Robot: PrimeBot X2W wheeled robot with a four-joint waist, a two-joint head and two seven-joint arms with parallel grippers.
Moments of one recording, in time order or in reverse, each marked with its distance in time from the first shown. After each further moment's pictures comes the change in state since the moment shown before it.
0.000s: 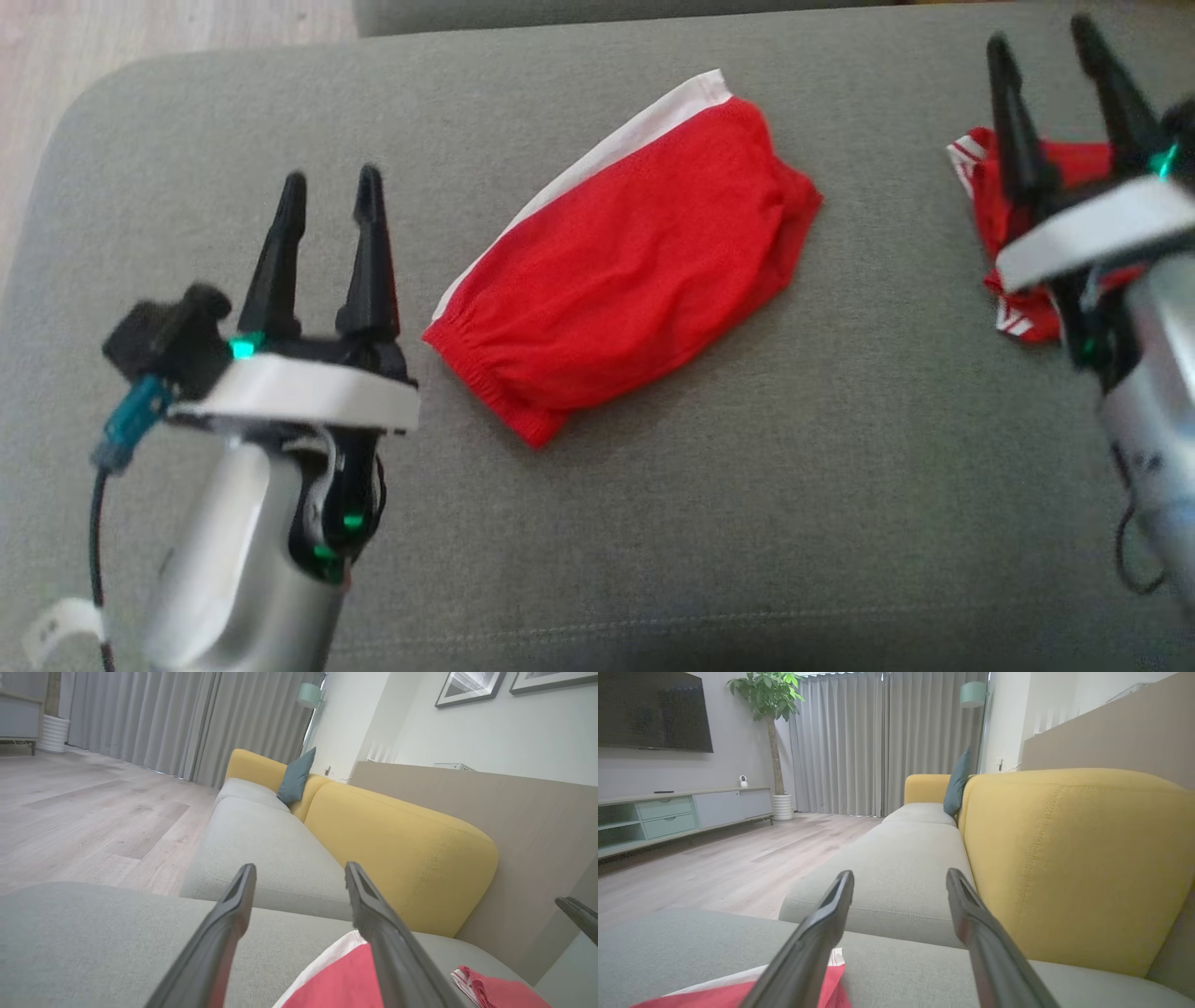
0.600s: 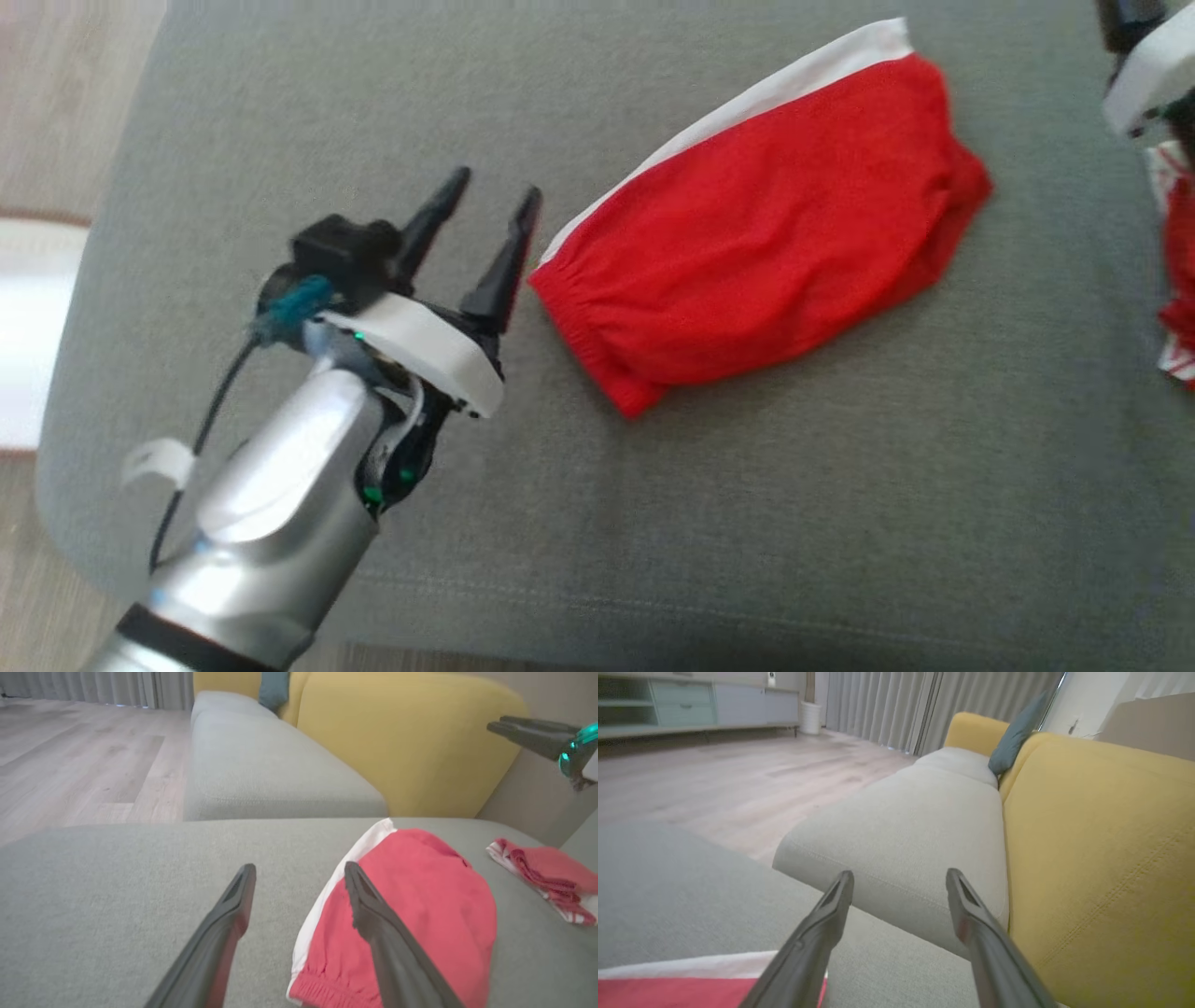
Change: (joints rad) left arm -0.272 0.095 -0.402 0.291 -0.094 -0.067 0.016; right arm -0.476 -0.139 0.557 0.408 0.252 0.000 0.023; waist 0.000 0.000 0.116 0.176
